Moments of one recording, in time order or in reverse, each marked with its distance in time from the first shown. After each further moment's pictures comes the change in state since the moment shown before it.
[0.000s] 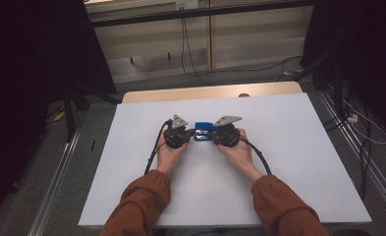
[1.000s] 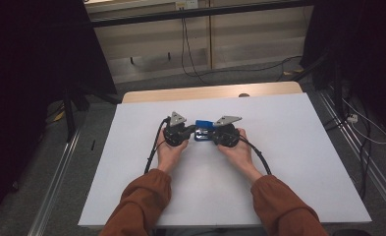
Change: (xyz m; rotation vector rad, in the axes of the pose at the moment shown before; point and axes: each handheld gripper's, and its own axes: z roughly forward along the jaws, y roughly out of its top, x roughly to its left) left arm -0.001 0.010 -0.007 -0.066 -0.005 -0.032; right arm 0.000 0.000 0.000 -0.001 -0.005 -0.003
